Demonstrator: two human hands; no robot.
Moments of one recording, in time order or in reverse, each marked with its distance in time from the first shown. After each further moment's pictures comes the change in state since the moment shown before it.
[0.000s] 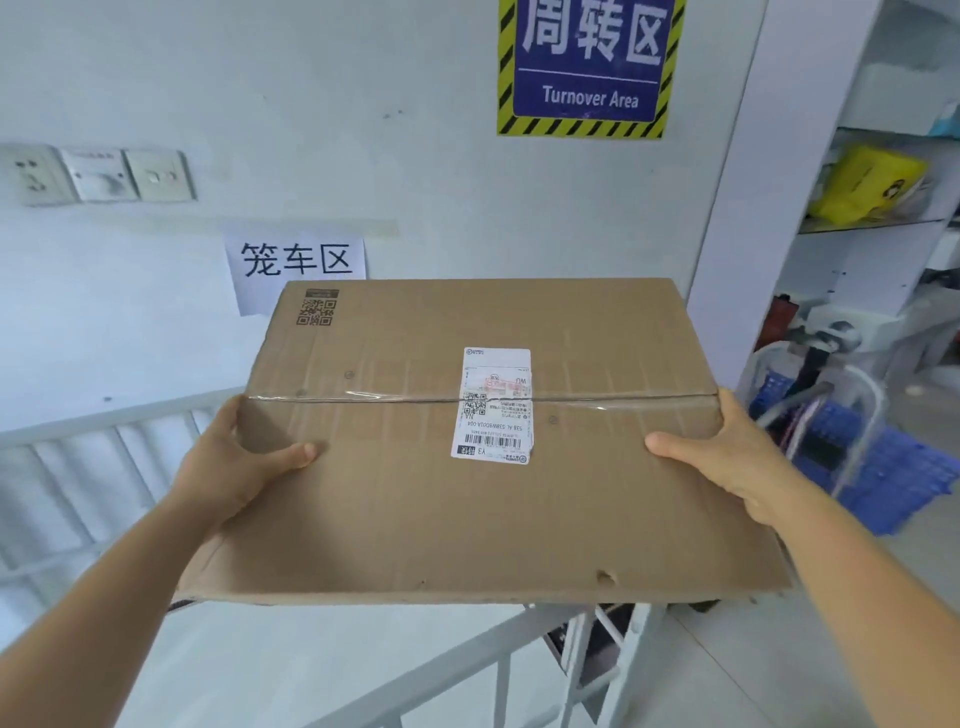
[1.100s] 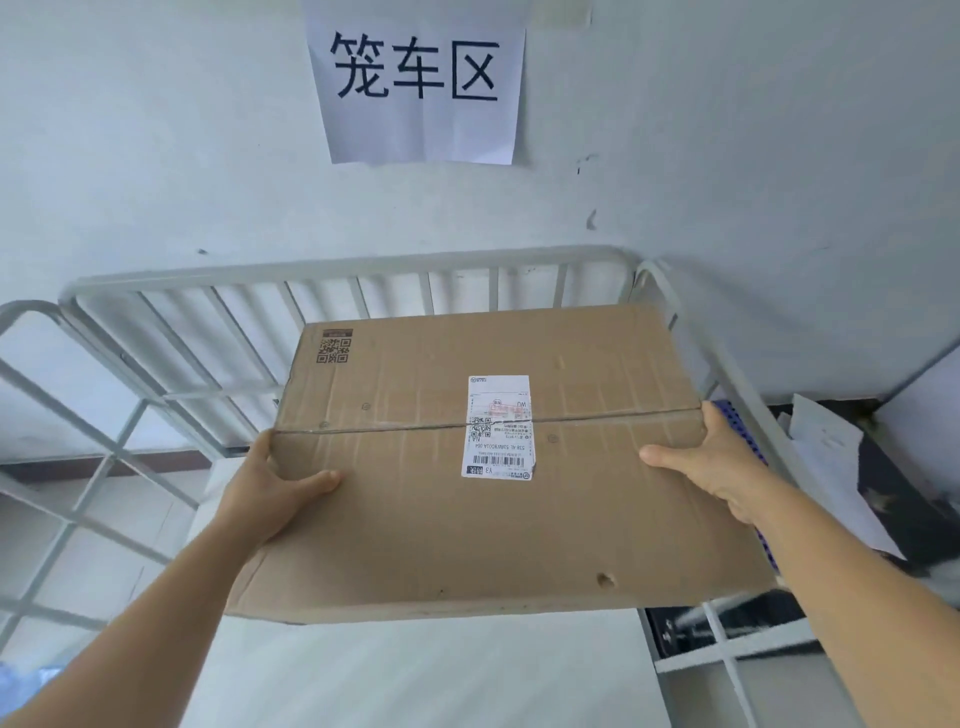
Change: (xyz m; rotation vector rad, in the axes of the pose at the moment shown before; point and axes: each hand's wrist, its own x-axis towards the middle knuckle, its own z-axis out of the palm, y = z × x) left_hand 0.150 -0.200 0.040 0.188 0.137 -0.616; right_hand 0.280 0.040 0.288 -0.187 -0.518 0.147
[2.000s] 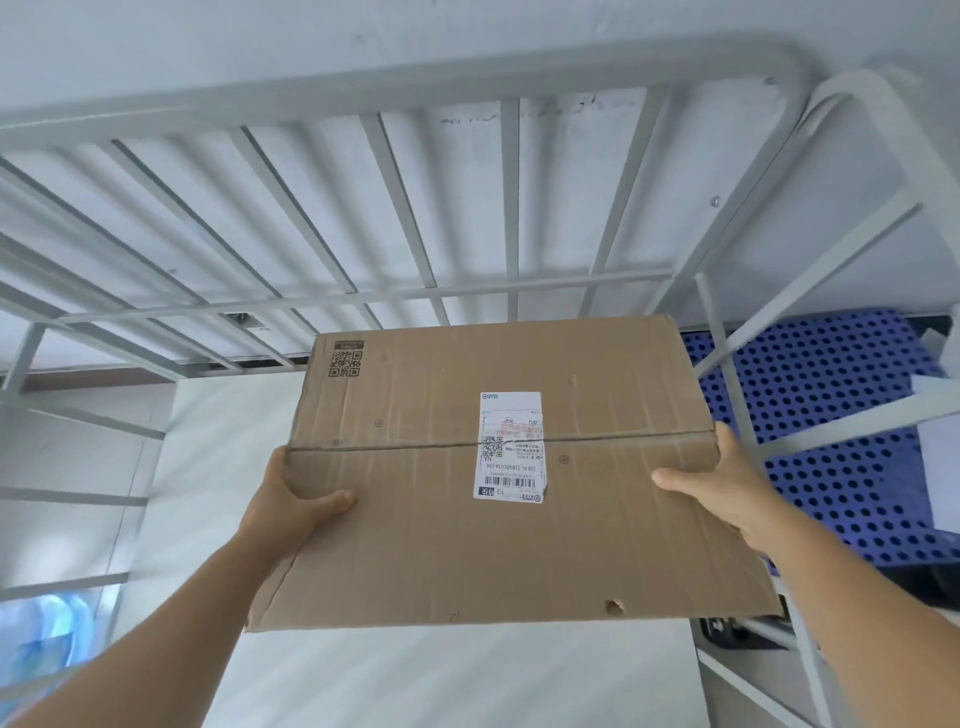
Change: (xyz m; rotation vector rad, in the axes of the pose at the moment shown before) left_hand 0.176 -0.082 0.164 0.114 -0.130 -0.315; right_hand 0.230 0.110 0.118 -0.127 -0.215 0.337
